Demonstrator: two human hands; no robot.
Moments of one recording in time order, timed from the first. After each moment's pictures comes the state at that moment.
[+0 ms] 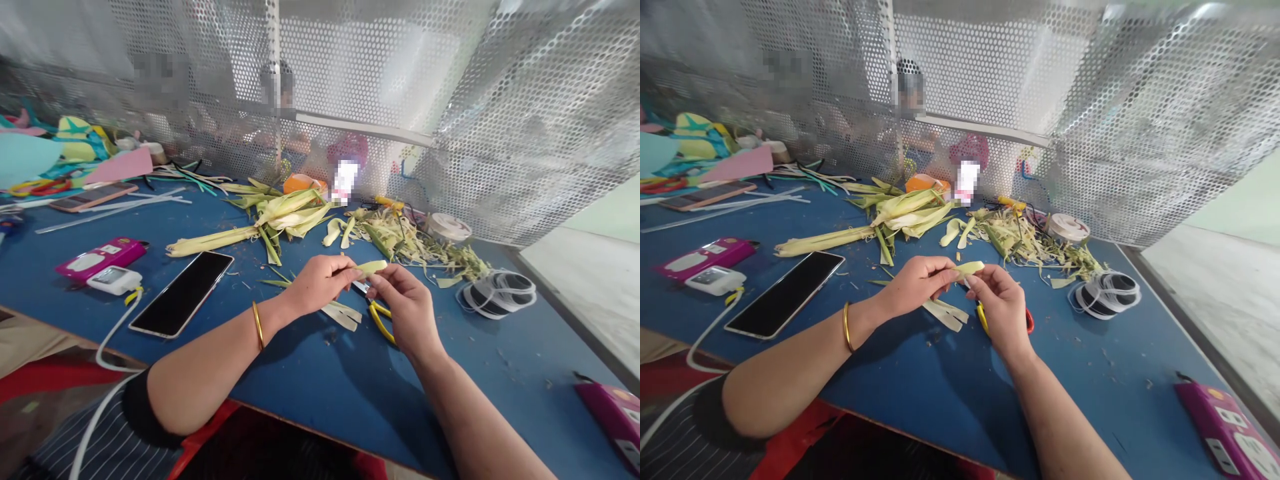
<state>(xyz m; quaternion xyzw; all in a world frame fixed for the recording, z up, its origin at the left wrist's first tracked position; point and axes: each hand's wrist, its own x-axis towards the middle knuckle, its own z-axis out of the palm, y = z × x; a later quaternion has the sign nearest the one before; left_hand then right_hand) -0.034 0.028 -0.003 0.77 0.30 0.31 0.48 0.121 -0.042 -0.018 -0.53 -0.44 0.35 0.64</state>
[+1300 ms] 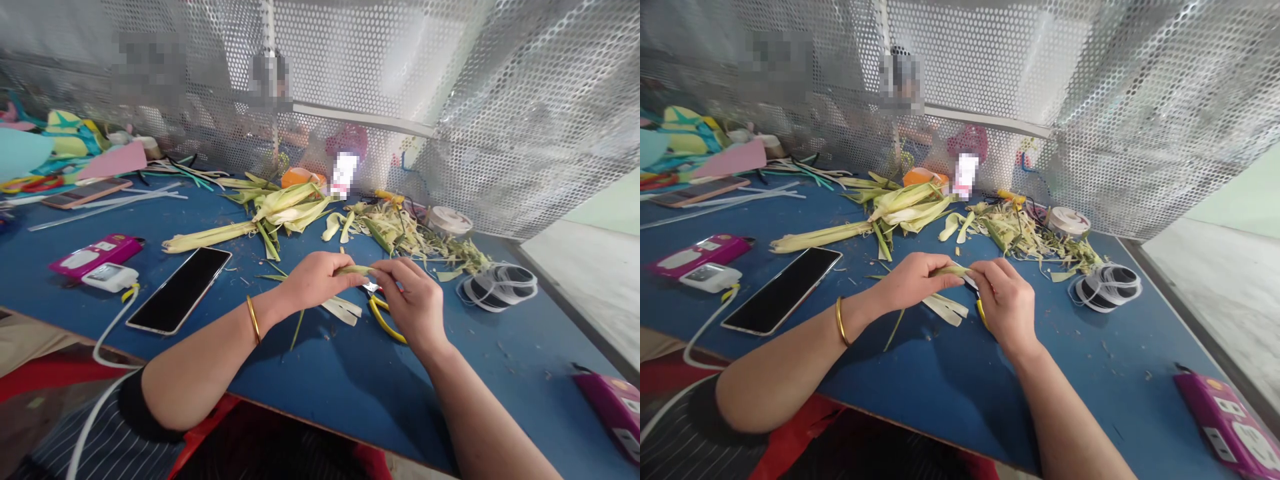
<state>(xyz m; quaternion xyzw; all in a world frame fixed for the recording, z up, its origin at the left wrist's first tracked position) -0.036 0.029 0.003 0.83 0.30 0.28 0.37 0.135 -0.049 -0.012 -0.59 -0.66 0.02 0.46</state>
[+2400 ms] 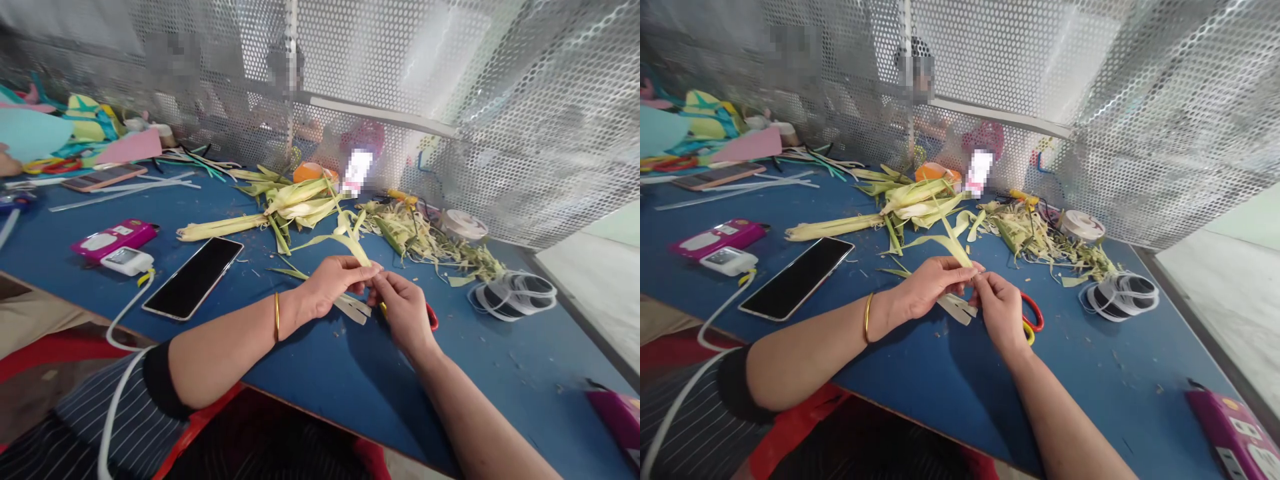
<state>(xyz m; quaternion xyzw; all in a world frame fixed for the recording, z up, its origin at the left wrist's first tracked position) -0.013 0.019 -0.024 0.48 0.30 0.35 0.74 0.117 -0.041 -0.043 -0.60 -0.49 0.34 0.53</state>
